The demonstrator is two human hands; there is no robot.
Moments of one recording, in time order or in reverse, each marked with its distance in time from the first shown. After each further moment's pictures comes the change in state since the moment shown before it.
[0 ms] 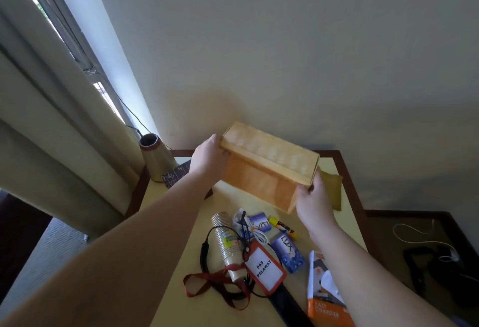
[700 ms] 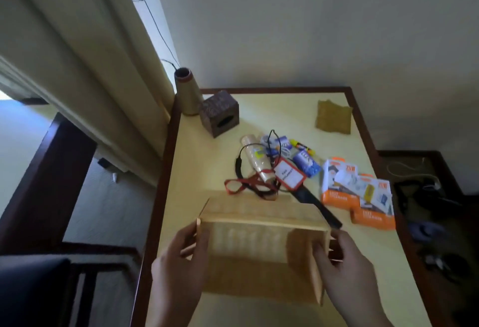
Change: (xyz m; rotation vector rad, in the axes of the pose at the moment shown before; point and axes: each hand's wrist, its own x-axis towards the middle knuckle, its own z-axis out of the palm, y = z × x) left_hand -0.407 -0.143 -0.079 -0.451 0.179 -0.397; right_hand -0.325 0.100 -0.009 -0.260 0.000 0.089
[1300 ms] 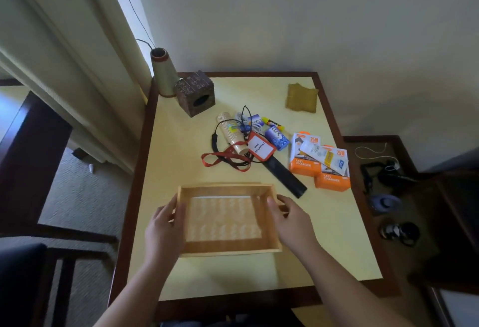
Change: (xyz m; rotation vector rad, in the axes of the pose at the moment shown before) left_hand -0.004 -0.076 0.022 0.135 -0.152 -0.003; right_hand 0.011 0.054 0.035 -0.074 -0.108 -0.074
